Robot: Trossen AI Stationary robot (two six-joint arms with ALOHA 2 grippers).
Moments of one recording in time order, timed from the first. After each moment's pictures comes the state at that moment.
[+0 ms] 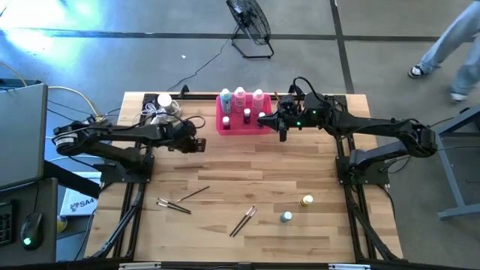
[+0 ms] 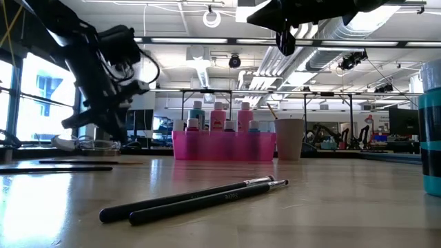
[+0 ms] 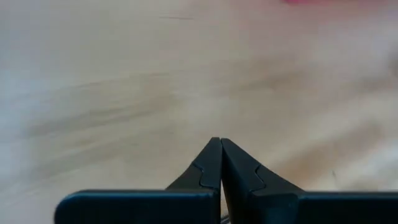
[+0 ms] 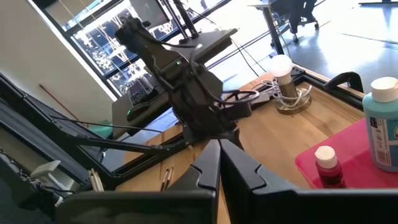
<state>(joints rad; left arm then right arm) 0.35 1.17 0.52 -0.33 0.00 -1.07 -0.32 1.22 0.88 0.22 -0.26 0.49</state>
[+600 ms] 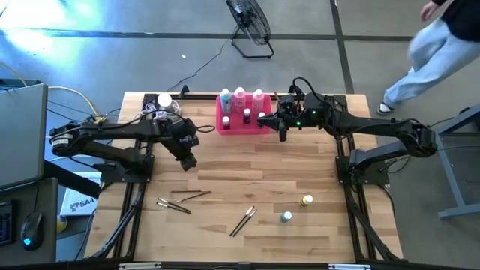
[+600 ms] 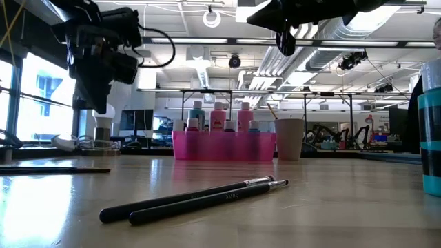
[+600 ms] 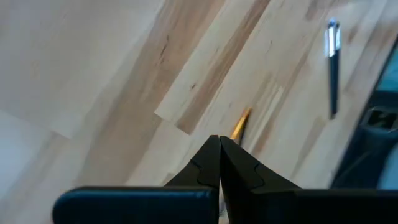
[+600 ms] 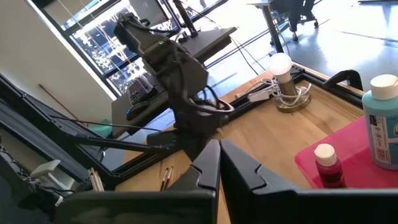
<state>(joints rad) 0.29 1.11 0.68 -0.67 0.43 -0.46 -0.32 1.22 0.88 0.21 -0.26 0.49</state>
